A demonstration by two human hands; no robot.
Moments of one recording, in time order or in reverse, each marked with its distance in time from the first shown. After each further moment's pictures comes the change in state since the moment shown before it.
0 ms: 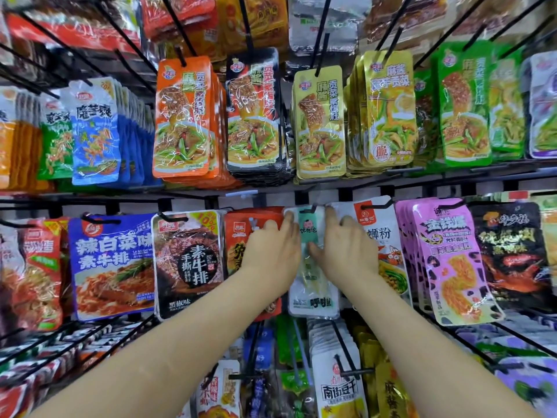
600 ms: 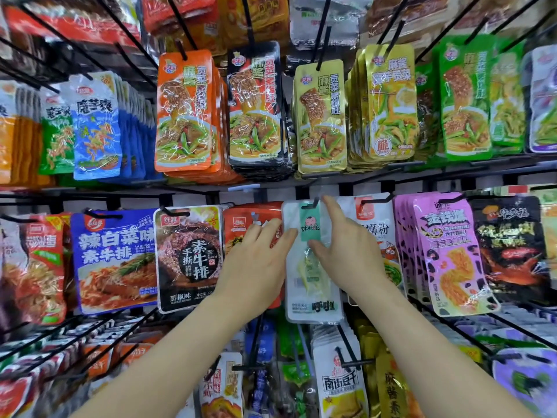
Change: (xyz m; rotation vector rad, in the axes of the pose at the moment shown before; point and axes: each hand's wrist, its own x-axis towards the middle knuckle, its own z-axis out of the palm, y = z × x) left_hand -0.038 -0.015 0.033 -0.336 0.296 -0.045; right_hand -0.016 0.004 -0.008 0.266 0.078 -0.103
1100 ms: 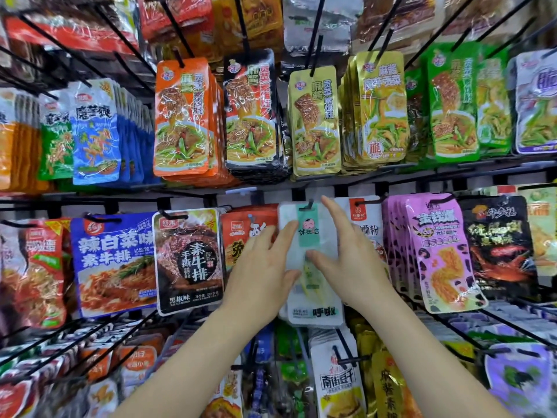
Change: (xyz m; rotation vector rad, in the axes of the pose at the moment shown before) left_hand -0.007 0.020 -0.010 -0.366 -0.020 -0.145; right_hand -0.026 -0.005 -0.020 0.349 -0.081 0.018
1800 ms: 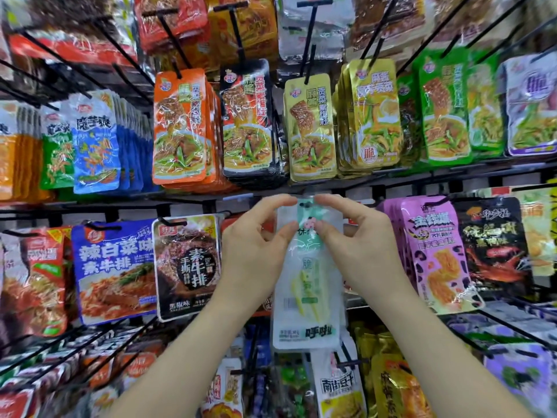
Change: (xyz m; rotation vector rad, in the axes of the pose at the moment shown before) left_hand 0.012 0.024 -0.044 -0.701 0.364 -0.046; right_hand 0.000 -0.035 -0.031 0.426 0.206 0.006
